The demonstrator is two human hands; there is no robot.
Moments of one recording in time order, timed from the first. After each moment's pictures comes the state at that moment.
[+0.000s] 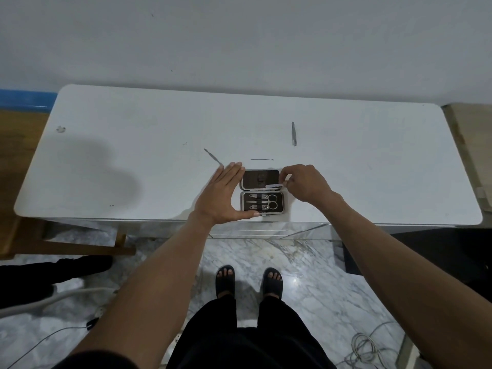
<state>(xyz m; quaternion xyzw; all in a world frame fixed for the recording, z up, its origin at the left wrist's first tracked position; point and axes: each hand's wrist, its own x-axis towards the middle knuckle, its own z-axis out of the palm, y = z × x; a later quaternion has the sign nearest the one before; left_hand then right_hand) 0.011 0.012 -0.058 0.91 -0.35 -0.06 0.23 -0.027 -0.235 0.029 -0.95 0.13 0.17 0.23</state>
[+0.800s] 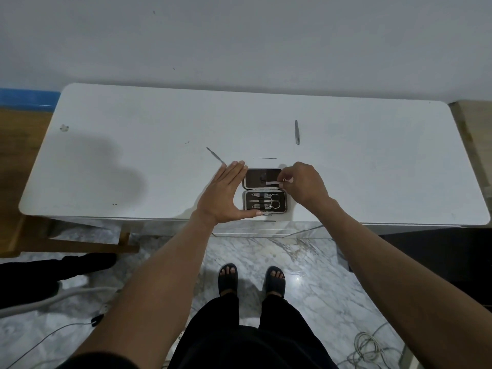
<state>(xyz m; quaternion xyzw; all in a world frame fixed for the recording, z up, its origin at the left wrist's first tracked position) 0.011 0.012 -0.058 0.90 -0.35 -0.05 0.23 -0.032 -0.226 0.023 -0.95 0.12 0.11 0.25</state>
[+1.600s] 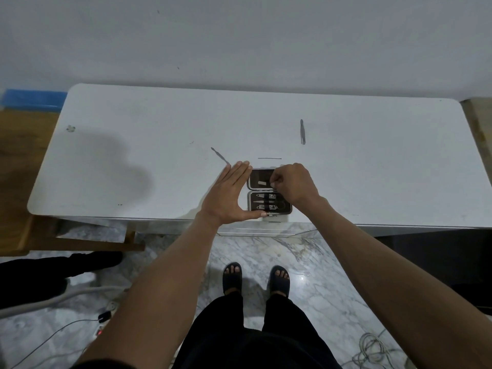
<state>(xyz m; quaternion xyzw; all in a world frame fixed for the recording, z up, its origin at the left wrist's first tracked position) 0.011 0.012 -0.059 0.90 -0.35 -0.05 0.25 -0.018 -0.199 0.014 -0.95 0.09 0.10 0.26</state>
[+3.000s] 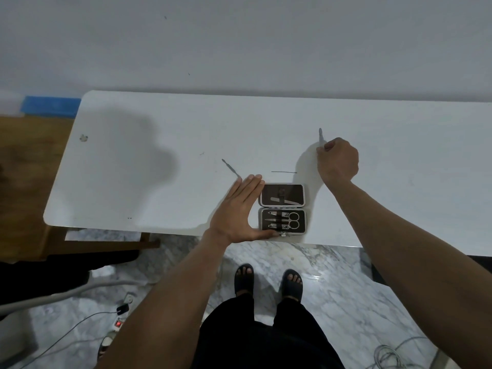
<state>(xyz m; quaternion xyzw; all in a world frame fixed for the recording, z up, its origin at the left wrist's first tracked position) 0.014 0.012 -0.058 0.90 -0.36 -0.06 0.22 0.066 -0.260 -0.003 -0.87 0.41 -0.03 0.29</state>
